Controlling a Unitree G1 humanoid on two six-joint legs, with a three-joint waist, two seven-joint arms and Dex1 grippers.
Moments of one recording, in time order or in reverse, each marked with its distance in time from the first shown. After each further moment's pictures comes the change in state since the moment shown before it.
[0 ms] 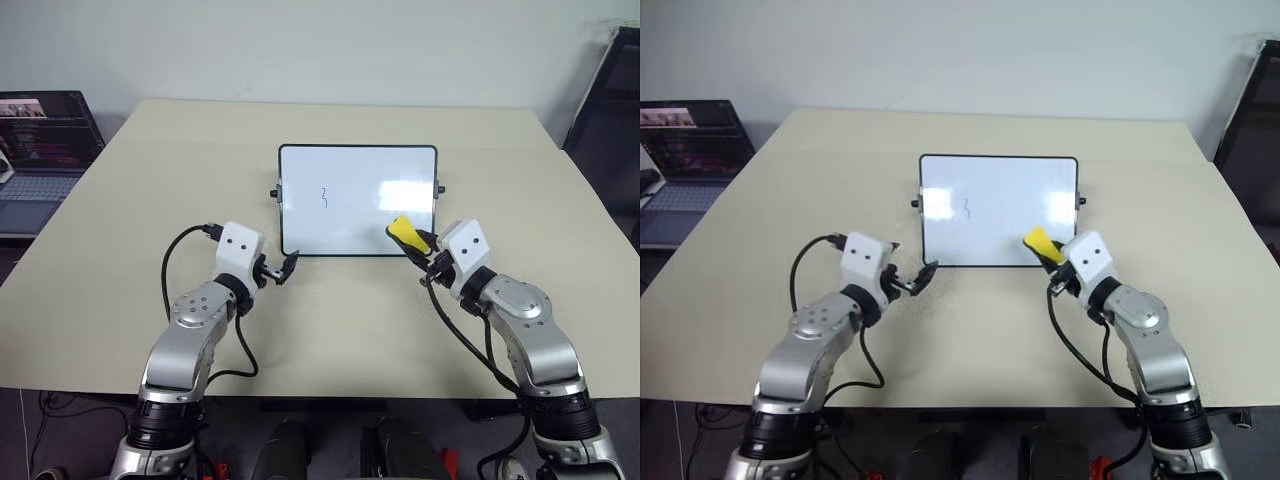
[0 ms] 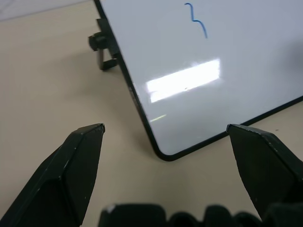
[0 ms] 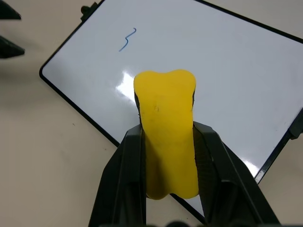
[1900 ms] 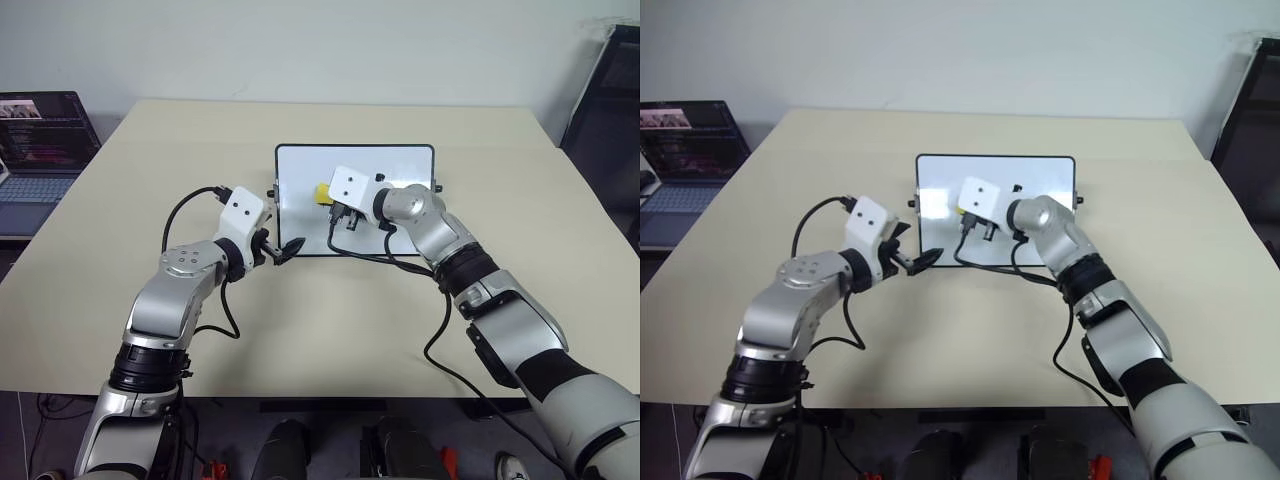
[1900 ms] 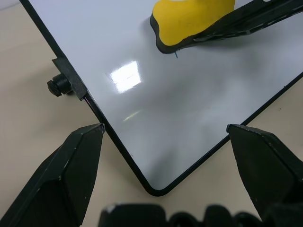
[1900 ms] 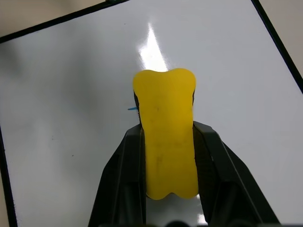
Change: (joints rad) left arm -0.252 0.140 -0.068 0.151 -0.066 0.127 -0.230; right arm -0.845 0.189 0.337 1.035 -0.370 -0.278 0.035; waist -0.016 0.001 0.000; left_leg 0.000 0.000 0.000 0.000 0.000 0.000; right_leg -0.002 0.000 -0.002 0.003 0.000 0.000
